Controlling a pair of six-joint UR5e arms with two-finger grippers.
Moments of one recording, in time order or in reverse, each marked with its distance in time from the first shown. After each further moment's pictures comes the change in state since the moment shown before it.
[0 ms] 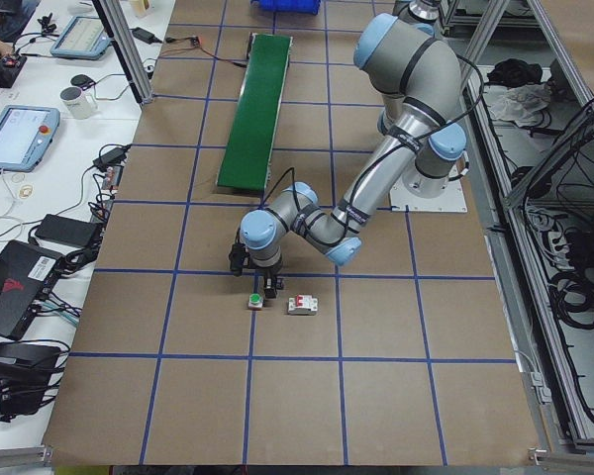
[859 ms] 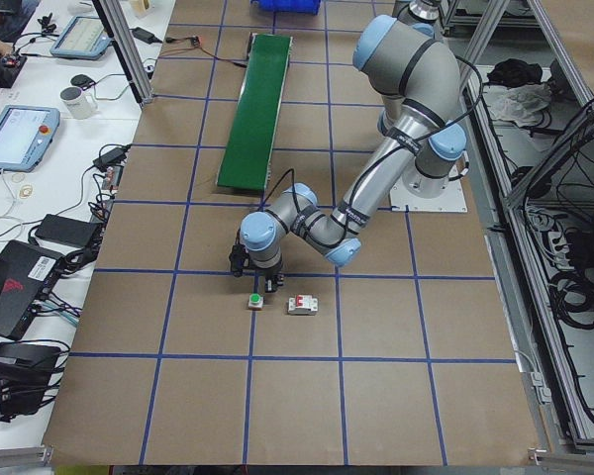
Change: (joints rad) left arm 0.001 -0.006 0.002 -0.003 -0.002 -0.001; right arm 0.000 -0.004 0.000 0.001 -0.002 0.001
